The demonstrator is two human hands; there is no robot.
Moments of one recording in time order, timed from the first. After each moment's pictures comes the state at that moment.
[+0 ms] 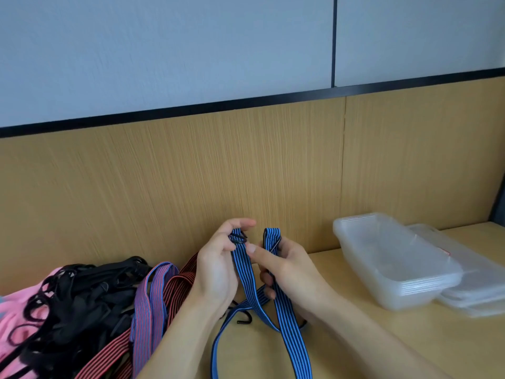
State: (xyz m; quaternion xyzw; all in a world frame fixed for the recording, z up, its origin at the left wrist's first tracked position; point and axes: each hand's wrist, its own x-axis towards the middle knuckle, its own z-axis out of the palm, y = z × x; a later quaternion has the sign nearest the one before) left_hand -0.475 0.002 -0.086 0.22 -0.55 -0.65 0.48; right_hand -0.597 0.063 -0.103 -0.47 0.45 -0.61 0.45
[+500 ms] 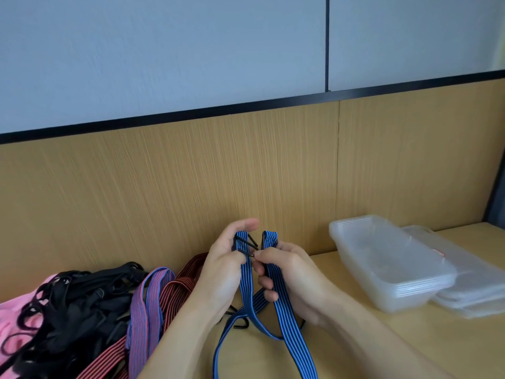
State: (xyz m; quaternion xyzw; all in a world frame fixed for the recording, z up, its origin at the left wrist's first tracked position) left_hand -0.478 -0.001 -0.089 0.27 -0.64 -0.58 0.42; right_hand -0.605 0.066 -0.093 -0.42 0.40 -0.61 0.54
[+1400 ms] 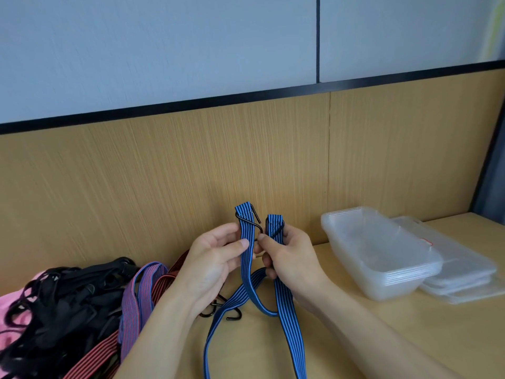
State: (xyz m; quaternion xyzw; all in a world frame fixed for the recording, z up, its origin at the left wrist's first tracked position) left_hand -0.471 -0.013 -0.092 0.24 -0.58 -0.66 0.40; right_hand -0.610 0.057 -0.102 -0.39 0.52 -0.66 0.37
